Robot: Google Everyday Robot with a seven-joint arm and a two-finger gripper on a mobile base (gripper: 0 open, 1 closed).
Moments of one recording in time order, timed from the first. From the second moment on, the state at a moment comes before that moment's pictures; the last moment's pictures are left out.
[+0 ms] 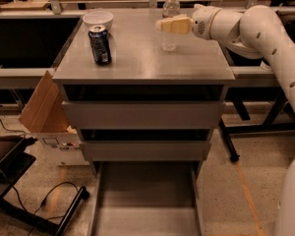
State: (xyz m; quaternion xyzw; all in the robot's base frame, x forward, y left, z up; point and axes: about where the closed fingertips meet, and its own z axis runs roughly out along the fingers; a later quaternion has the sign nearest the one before) arm 0.819 -0.105 0.980 -0.28 0.67 0.26 0.64
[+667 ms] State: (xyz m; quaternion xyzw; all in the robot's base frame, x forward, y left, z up) arm 0.878 -0.108 0.945 -0.29 0.70 0.20 0.62
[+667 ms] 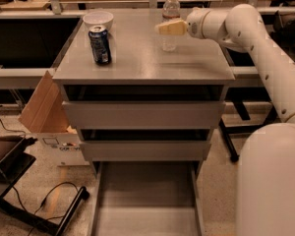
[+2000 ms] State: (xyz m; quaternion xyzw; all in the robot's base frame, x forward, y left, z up) arm 0.907 -0.093 0.951 -0.27 0.69 0.22 0.63
